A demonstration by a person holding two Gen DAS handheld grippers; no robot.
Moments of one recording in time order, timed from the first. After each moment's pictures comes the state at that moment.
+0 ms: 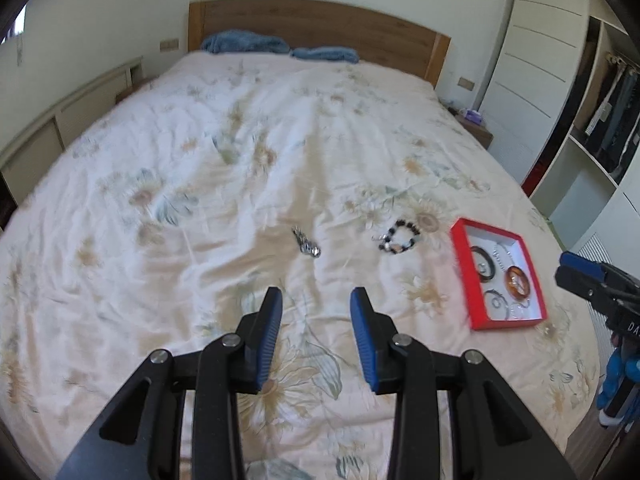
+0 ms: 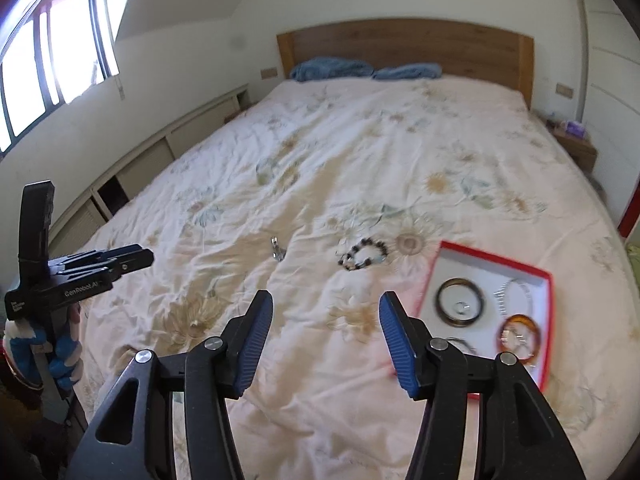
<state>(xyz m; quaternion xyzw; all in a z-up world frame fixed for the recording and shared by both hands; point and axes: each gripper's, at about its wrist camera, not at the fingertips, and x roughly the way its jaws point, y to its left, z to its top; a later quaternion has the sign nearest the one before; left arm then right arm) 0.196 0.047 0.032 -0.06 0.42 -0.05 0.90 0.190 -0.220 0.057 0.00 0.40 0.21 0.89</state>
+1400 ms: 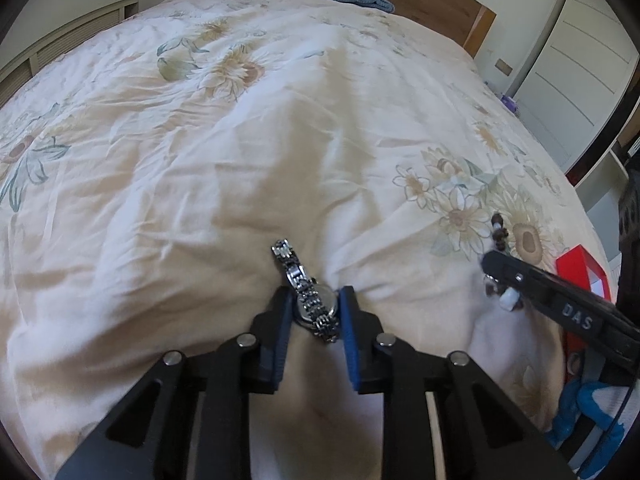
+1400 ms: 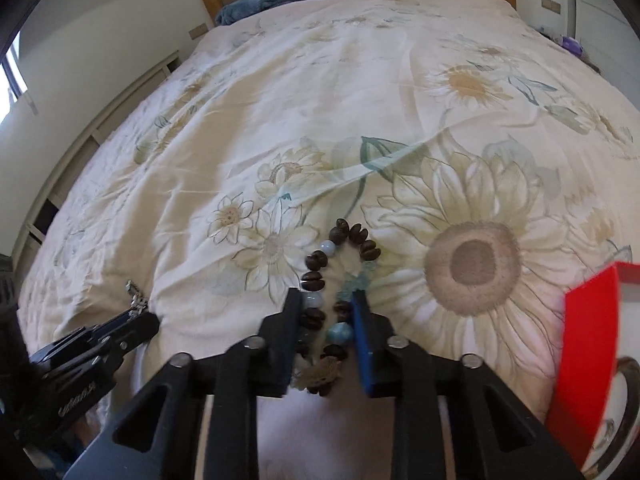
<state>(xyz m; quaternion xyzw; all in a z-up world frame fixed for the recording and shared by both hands) 0.378 0.034 -0.135 -0.12 0.48 -0.04 0.87 0.419 -0.166 -0.138 0.07 0.49 0.14 0.86</state>
